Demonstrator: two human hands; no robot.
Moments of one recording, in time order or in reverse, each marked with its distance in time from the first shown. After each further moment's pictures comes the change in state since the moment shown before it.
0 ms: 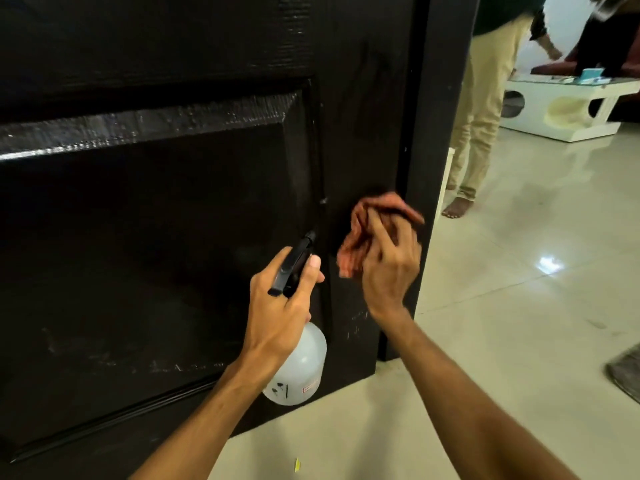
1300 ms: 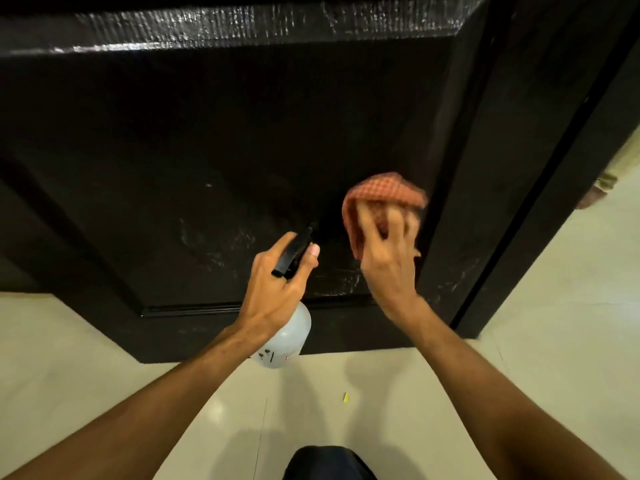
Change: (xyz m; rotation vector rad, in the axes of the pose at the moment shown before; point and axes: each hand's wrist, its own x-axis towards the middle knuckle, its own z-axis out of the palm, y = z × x) left_hand -0.049 -0.075 -0.121 0.250 0.142 -0.059; right_hand -0.086 -0.098 0.029 0.114 -0.325 -0.474
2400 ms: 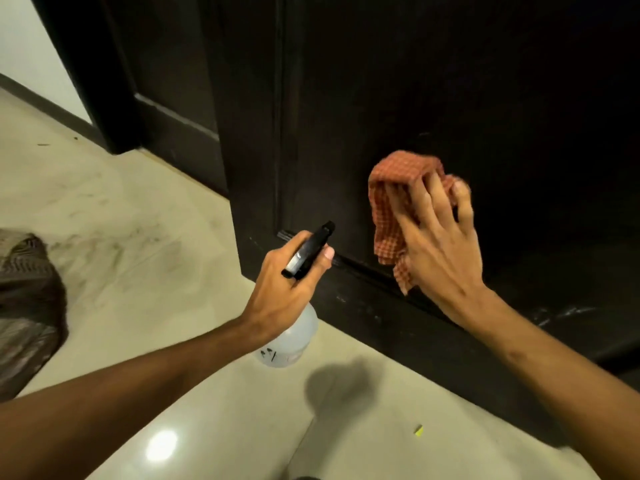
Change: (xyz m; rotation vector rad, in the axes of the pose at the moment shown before) left_hand -0.107 -0.119 -0.135 -0.023 0.407 -0.167; right_hand 0.006 -0.151 0.096 -0.131 -0.241 -0.717
